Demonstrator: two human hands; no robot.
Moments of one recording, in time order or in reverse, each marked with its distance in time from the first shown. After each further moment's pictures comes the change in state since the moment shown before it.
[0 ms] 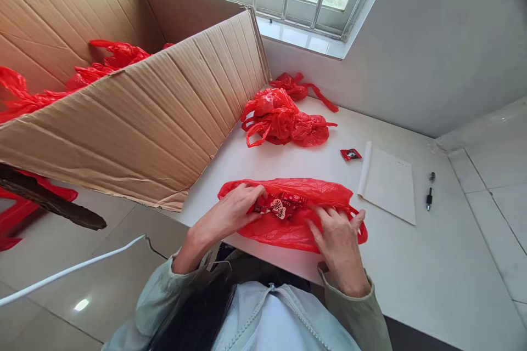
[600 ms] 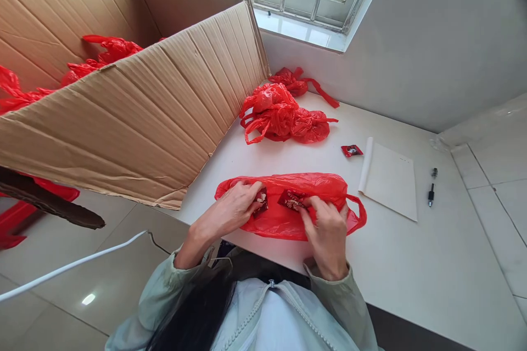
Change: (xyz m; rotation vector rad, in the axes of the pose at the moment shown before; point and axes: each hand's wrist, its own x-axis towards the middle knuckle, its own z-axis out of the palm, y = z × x) left_hand 0.003 0.002 0.003 -0.013 -0.046 -0.119; right_hand 0.007 -0.016 0.014 0.240 0.254 0.012
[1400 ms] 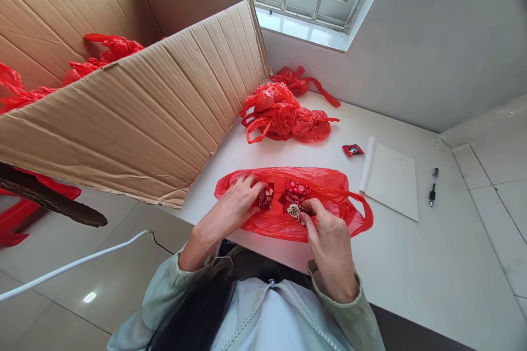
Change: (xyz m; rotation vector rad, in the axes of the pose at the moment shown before) left_hand 0.001 0.000 0.006 0.139 0.085 0.026; right_hand -0.004 -0.019 -0.023 0.264 -0.205 0.197
